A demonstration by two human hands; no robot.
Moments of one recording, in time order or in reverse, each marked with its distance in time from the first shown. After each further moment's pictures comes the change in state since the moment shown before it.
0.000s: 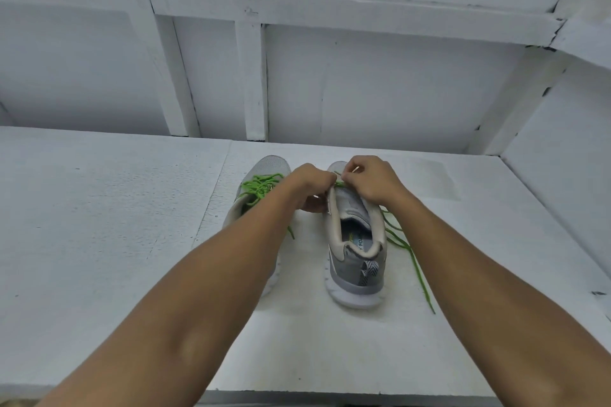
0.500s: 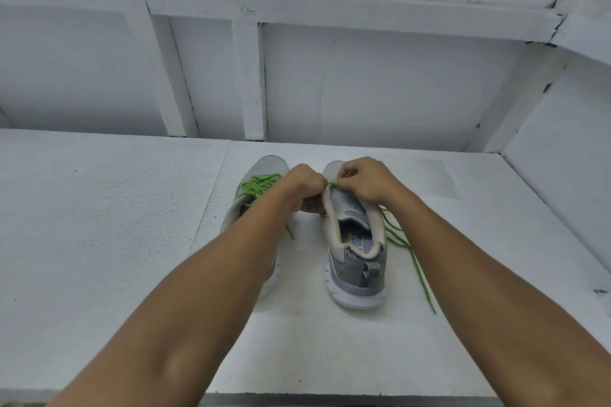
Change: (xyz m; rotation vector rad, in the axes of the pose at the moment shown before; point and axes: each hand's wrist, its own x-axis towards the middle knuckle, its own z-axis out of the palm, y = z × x) left_hand 0.001 -0.005 -0.003 -0.080 0.015 -0.012; right_hand 0.003 0.001 0.001 0.010 -0.114 -0.016
